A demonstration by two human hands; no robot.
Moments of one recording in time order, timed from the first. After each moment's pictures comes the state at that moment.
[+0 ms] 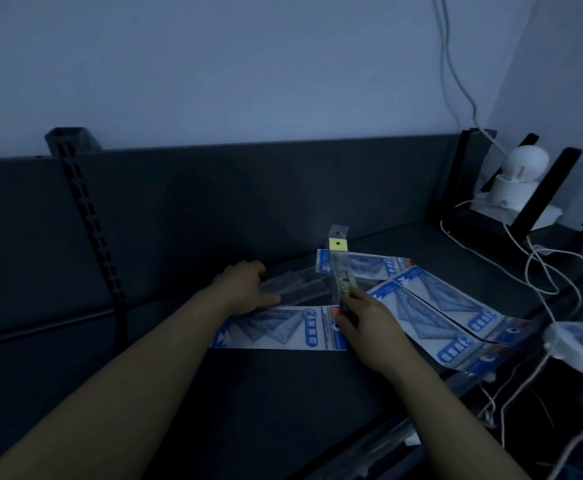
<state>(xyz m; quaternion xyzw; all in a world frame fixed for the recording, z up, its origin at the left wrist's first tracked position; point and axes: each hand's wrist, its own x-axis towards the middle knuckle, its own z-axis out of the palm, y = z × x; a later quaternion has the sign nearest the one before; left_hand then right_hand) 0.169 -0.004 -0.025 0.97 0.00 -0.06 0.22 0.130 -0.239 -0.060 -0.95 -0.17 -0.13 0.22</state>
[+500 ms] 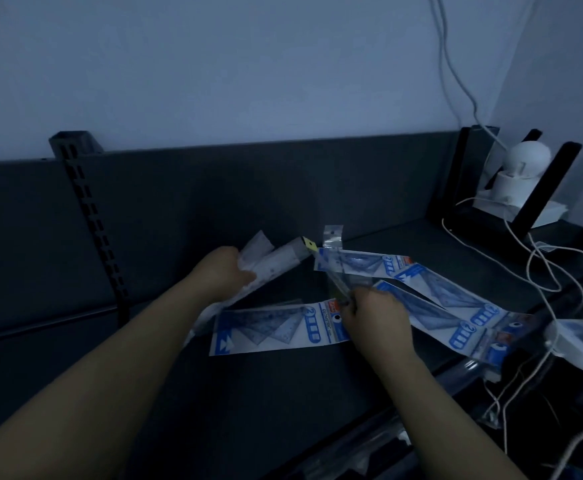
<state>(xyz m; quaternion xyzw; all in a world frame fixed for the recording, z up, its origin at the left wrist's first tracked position) 0.150 0.006 0.004 0.95 0.06 0.00 0.32 0.126 -0.234 -0.049 -0.97 -0.06 -0.21 0.13</state>
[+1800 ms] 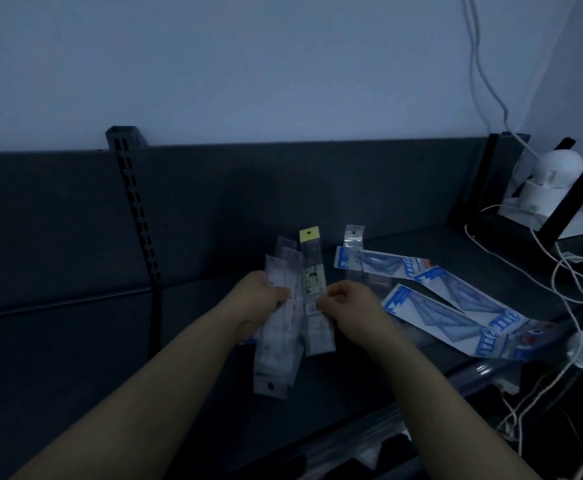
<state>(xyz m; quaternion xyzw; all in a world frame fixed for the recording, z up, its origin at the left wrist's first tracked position) 0.085 -0.024 -0.009 0.76 0.11 -0.05 0.64 0.105 -0.187 -0.019 -0.87 -0.06 0.06 0.49</state>
